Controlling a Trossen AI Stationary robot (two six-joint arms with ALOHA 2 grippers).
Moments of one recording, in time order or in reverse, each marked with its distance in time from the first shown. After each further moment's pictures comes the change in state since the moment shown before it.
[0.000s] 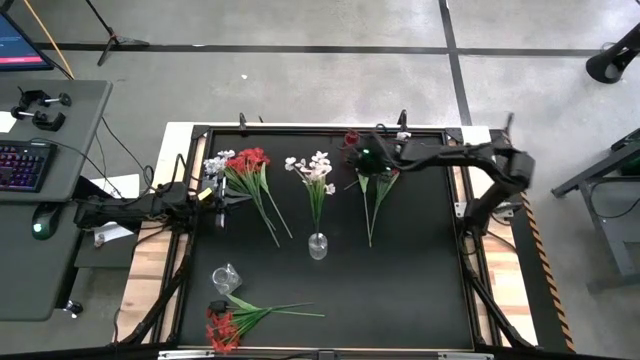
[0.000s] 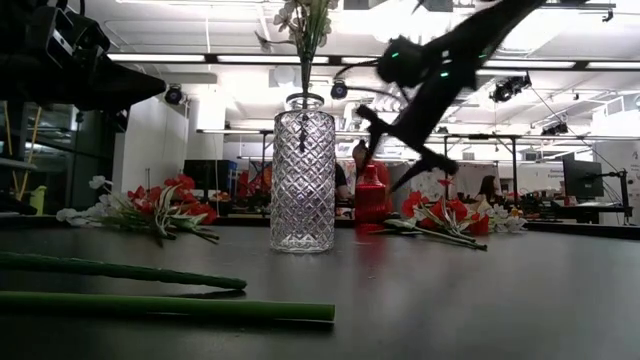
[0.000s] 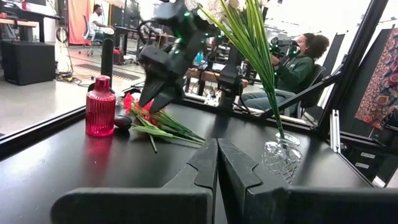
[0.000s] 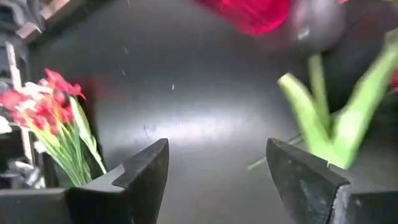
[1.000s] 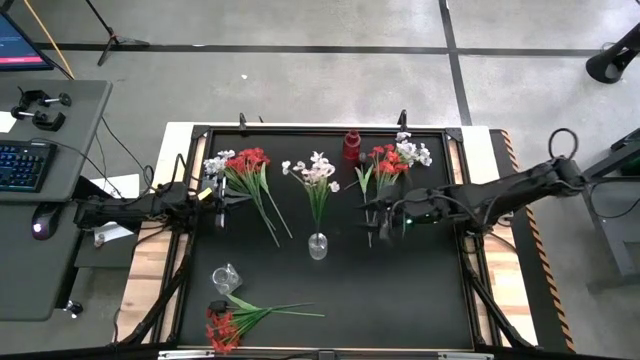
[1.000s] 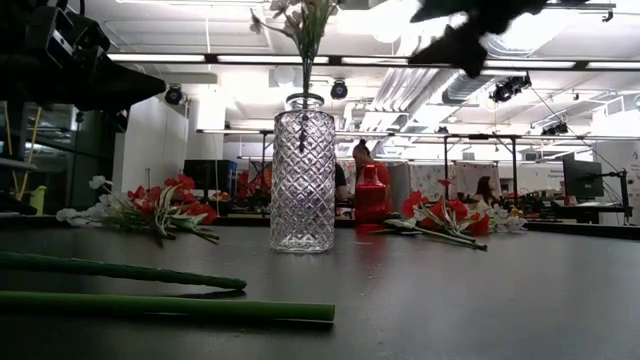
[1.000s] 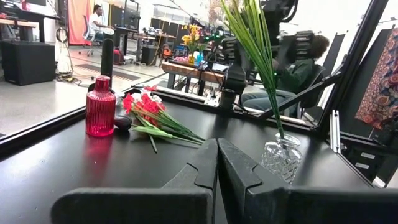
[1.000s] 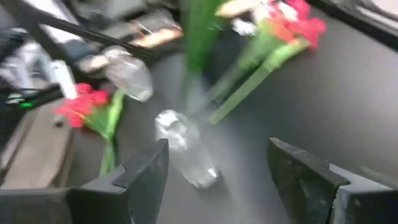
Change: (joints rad) left arm 0.000 0.000 0.000 0.000 0.000 0.000; right arm 0.610 -0.544 -0.249 0.135 0.243 -0.851
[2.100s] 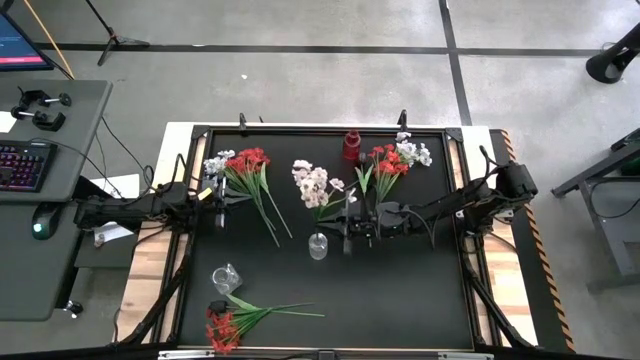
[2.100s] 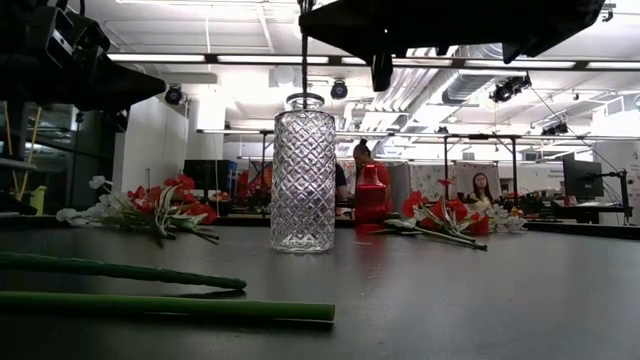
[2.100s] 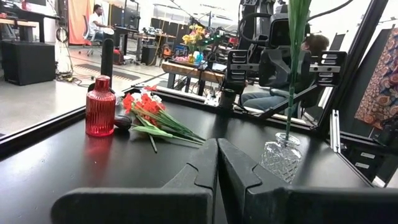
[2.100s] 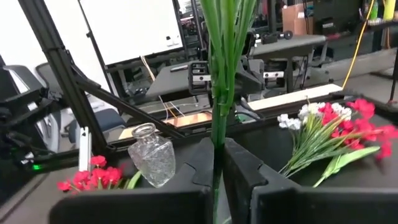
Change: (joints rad) left arm 0.000 0.000 0.000 0.000 0.000 0.000; right arm -0.007 0.535 0.000 1.008 -0.031 -0.249
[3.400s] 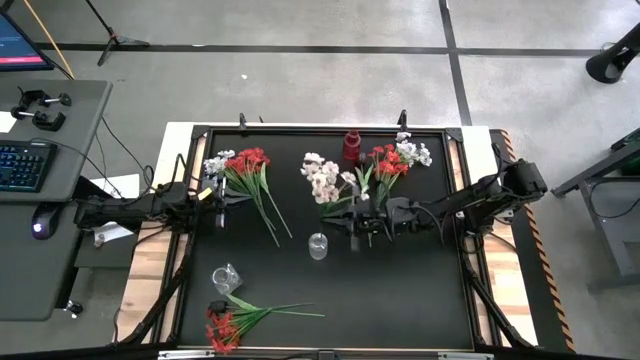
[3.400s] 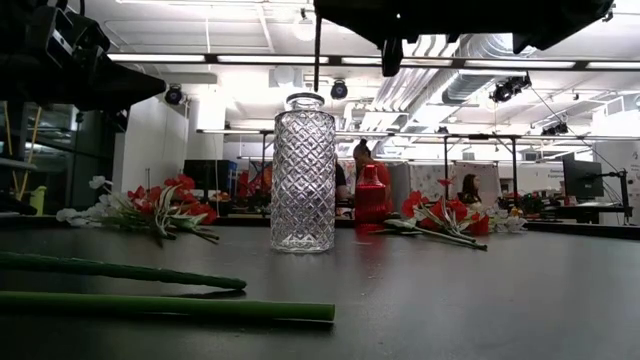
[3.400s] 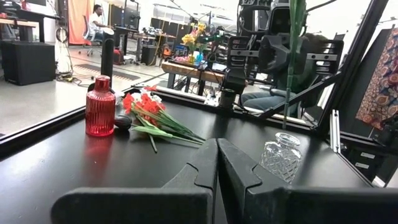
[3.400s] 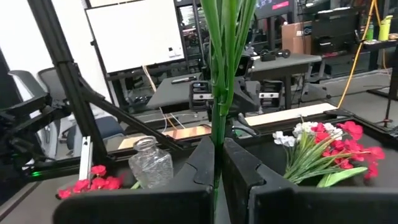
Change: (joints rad) left arm 0.000 0.000 0.000 0.000 0.000 0.000; right arm -0.002 -0.083 -0.037 0.009 -0.002 -0.065
